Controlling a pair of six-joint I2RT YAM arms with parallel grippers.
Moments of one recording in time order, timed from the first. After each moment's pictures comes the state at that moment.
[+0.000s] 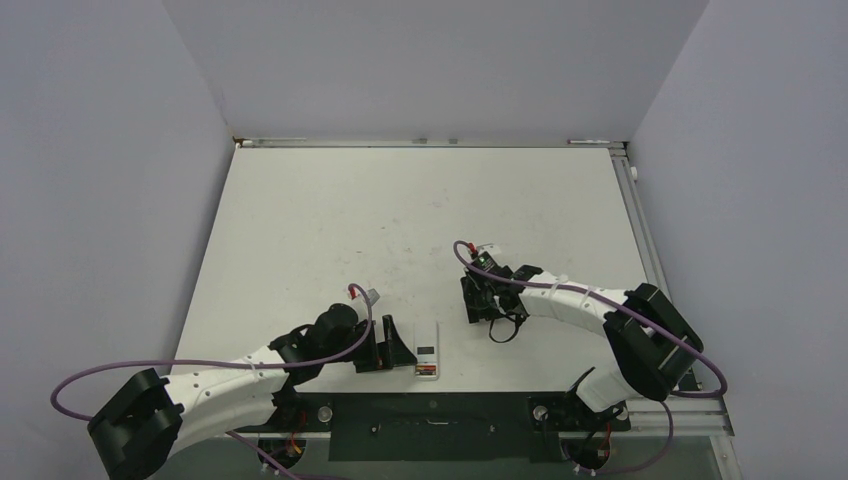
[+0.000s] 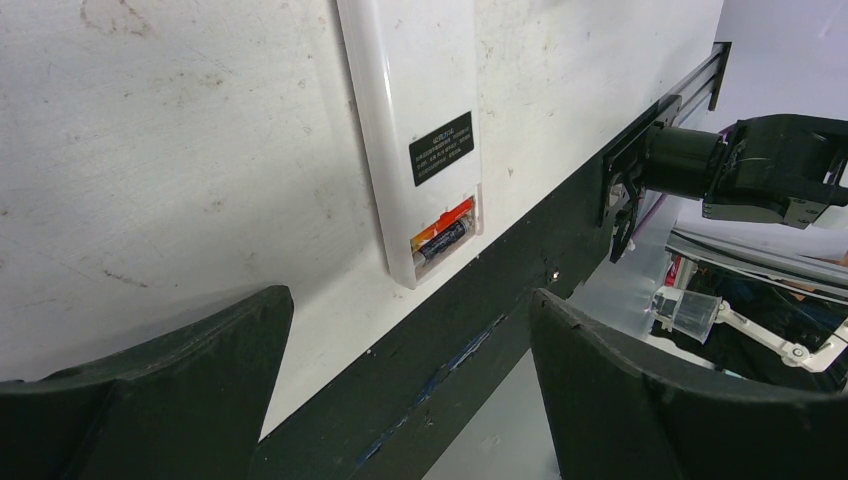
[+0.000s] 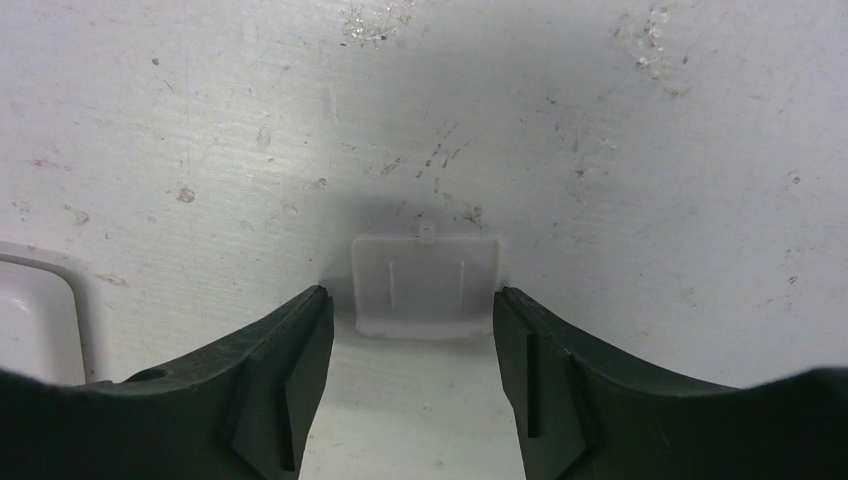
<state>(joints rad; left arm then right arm) -0.88 0.91 0.19 0.04 0.27 -1.04 0.74 1.48 0.75 -0.46 0.19 0.48</state>
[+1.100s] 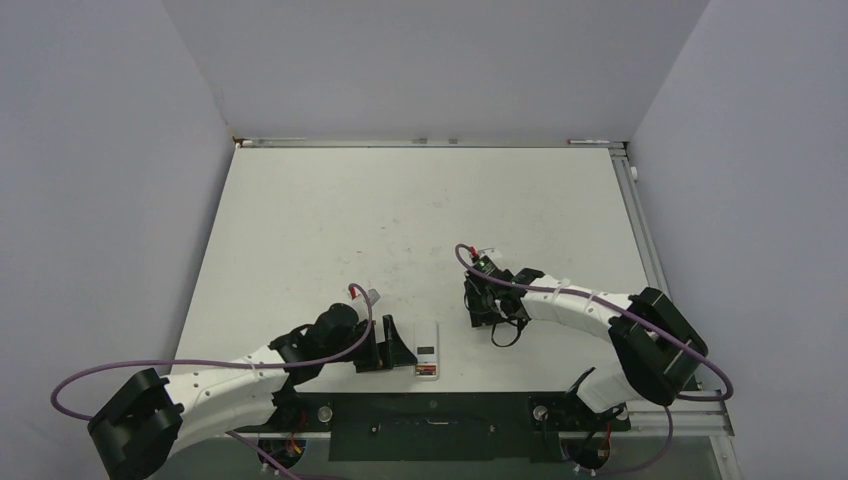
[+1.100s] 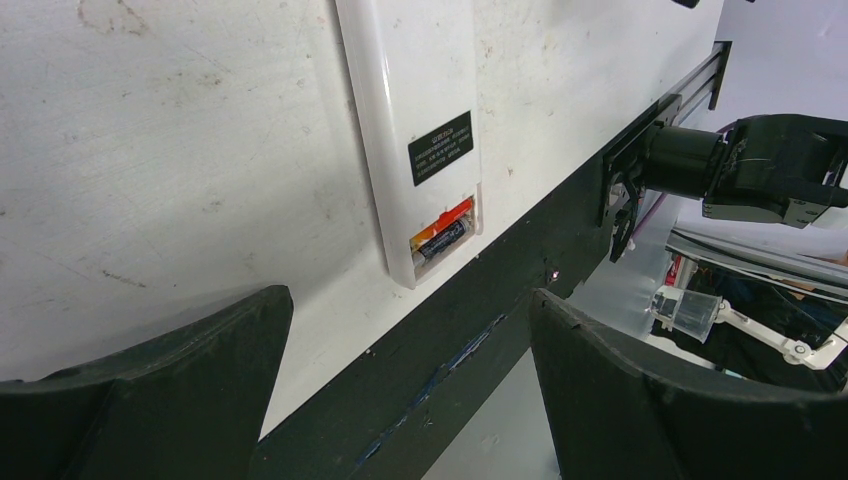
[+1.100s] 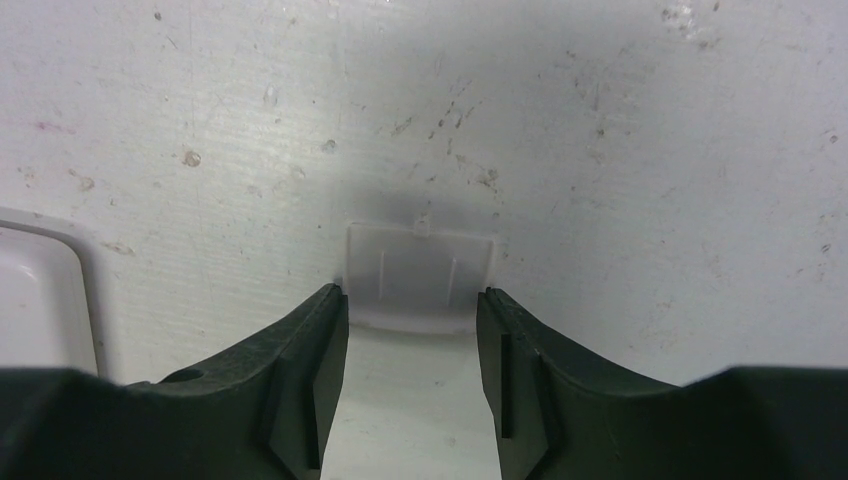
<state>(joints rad) -0.88 0.91 0.19 0.04 0.27 -1.04 0.76 1.46 0.74 -0.47 0.18 0.51</state>
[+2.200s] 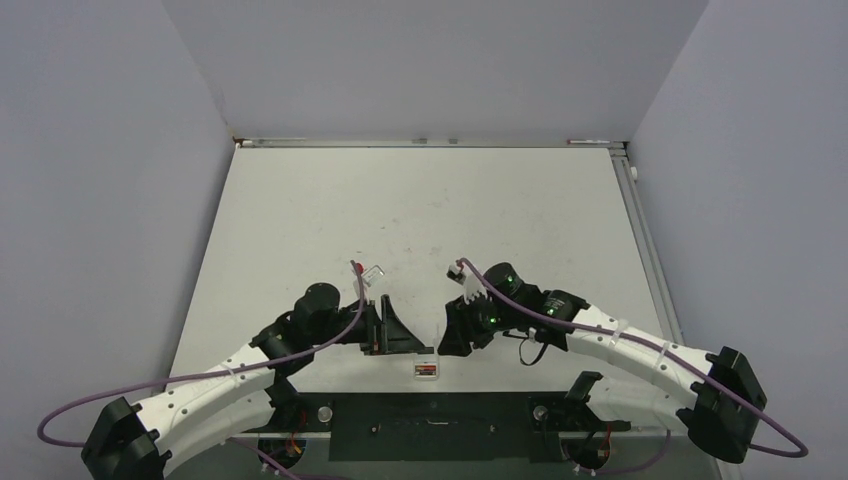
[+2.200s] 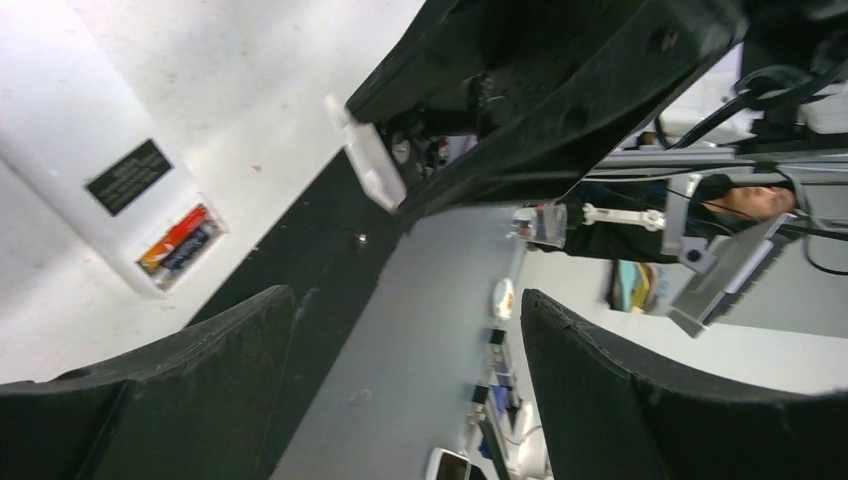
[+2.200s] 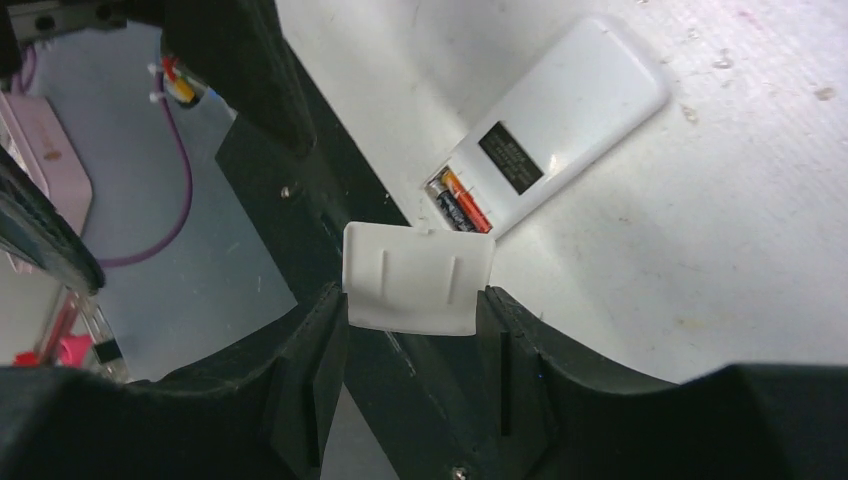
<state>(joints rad) -0.80 0.76 0.35 0.04 0.56 -1.06 0.87 1.06 0.68 -0.39 -0.44 0.45</state>
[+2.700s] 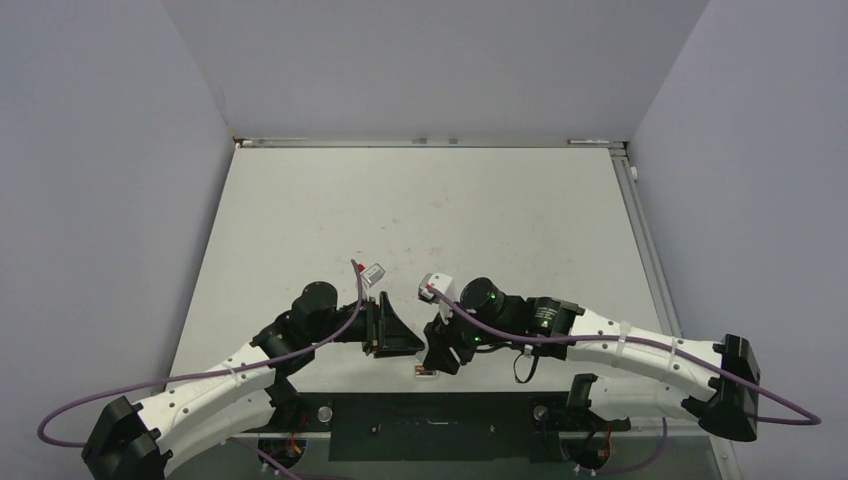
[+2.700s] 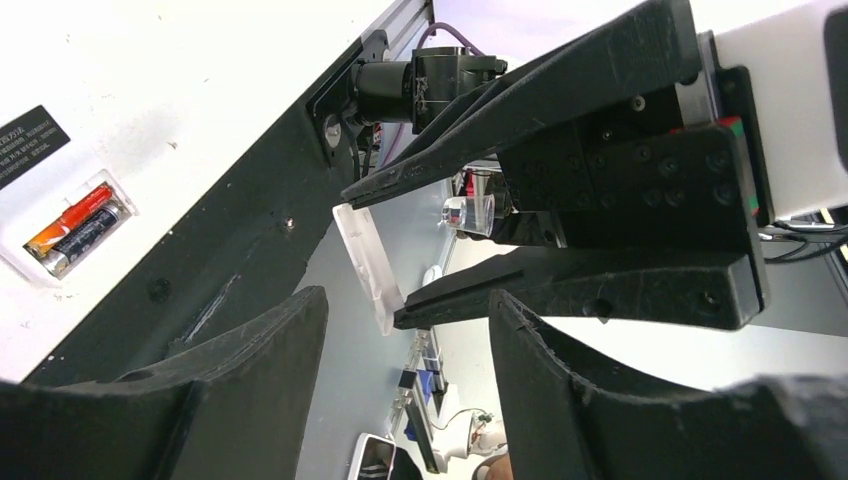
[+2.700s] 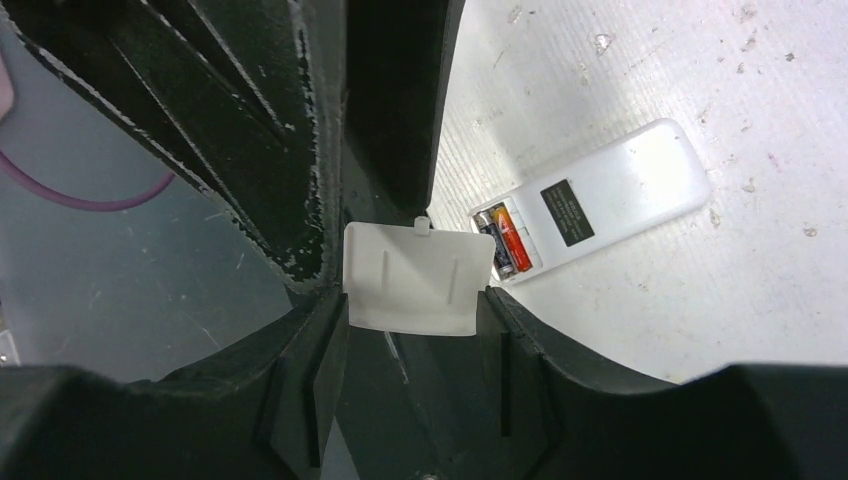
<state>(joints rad) -0.79 0.78 0.35 0.14 0.64 -1.25 1.14 1.07 0.83 -0.46 -0.27 0.29</state>
